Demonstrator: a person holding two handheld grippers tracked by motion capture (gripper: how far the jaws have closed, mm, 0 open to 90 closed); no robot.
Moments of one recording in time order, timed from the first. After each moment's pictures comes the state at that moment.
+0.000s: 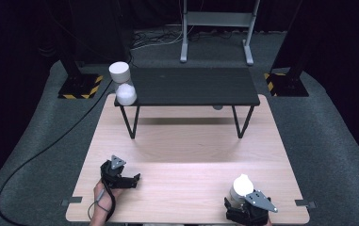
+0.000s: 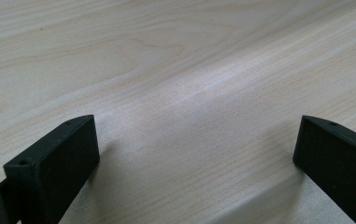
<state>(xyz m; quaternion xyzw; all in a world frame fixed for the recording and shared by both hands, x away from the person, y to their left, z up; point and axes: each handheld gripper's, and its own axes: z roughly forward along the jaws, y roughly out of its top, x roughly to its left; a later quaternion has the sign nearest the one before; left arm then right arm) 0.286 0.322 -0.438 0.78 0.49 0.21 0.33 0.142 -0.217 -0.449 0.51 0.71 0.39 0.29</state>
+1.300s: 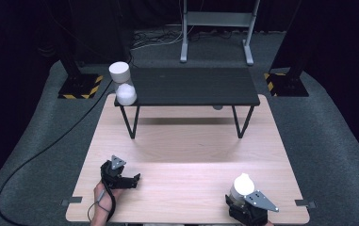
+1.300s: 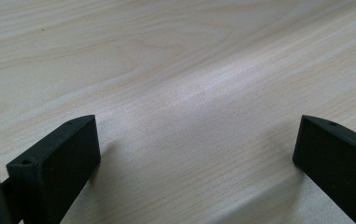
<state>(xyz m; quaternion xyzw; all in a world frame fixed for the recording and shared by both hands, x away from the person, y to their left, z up) 0.285 0.320 -0.438 0.78 0.49 0.21 0.33 0.144 -0.231 -0.453 0.49 0.71 0.42 0.28</state>
